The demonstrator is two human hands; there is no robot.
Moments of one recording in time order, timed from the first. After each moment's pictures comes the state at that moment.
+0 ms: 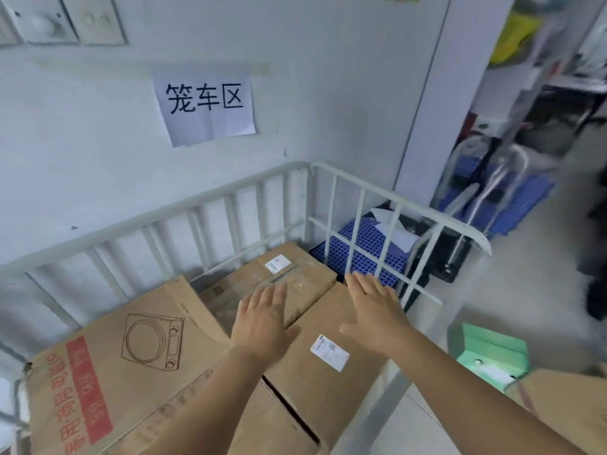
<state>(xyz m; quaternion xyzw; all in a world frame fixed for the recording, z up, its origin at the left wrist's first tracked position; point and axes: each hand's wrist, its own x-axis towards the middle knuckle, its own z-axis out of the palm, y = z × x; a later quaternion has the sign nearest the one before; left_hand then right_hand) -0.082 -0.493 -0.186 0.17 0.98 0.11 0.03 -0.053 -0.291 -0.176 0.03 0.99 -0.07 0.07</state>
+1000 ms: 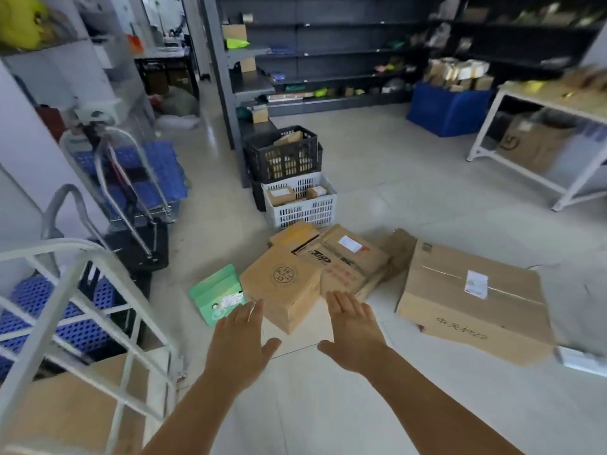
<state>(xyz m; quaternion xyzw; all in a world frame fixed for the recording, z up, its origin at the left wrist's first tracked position) 0.265 -0.069 -0.198 0.65 0.75 0.06 0.09 0.455 -0.004 -0.209 0.54 0.83 -0.14 0.04</state>
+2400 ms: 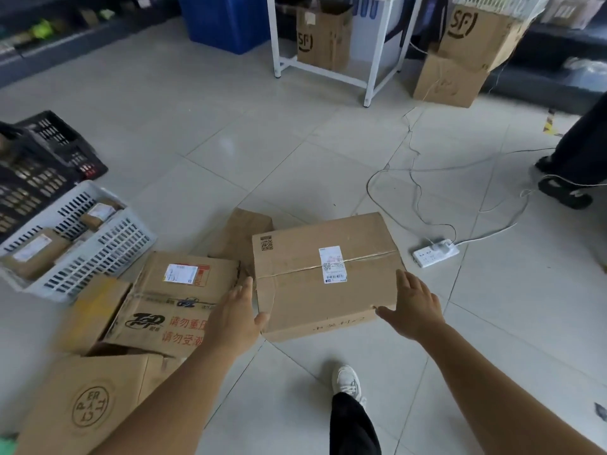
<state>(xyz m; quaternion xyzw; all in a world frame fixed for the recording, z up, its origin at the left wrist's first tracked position) 0.642 0.416 -0.320 0.80 0.55 -0.09 0.20 0.920 0.292 -0.335 0.87 0.44 -0.21 0.00</state>
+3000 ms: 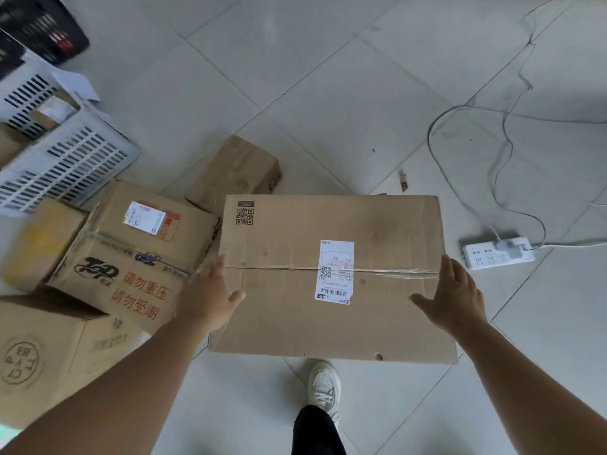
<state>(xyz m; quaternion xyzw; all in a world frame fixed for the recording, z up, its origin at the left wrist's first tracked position) 0.736 0.564 -0.536 0.68 0.66 -0.20 0.25 1.109 0.459 -0.553 0.85 0.43 -0.28 0.09</state>
